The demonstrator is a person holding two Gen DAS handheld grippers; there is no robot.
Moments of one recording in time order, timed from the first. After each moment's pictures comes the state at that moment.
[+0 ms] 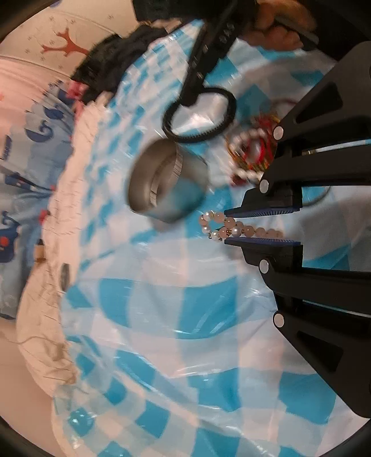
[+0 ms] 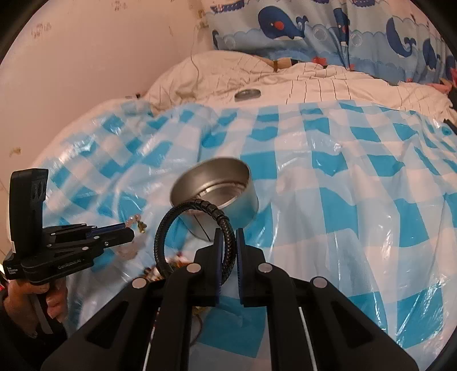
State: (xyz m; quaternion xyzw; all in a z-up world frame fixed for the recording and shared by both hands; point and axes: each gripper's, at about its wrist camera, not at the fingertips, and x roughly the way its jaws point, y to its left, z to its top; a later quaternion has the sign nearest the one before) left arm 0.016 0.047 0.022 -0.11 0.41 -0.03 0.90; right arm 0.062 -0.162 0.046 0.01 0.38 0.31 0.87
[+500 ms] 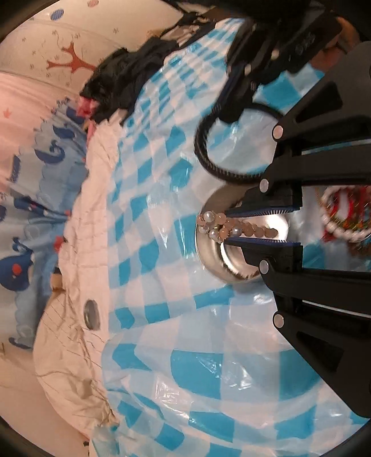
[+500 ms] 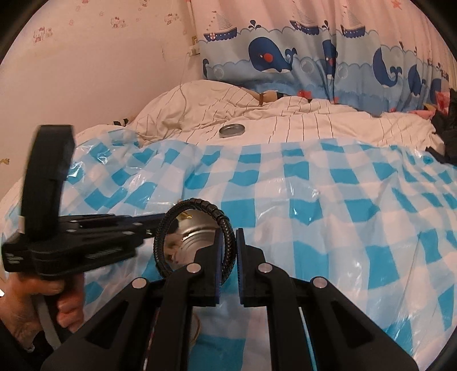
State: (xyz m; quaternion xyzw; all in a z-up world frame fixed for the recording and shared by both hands) left arm 0.109 0.006 0.045 -0.11 0.39 -0.06 0.91; right arm 0.078 -0.159 0.076 -0.01 0.32 0.27 0.91
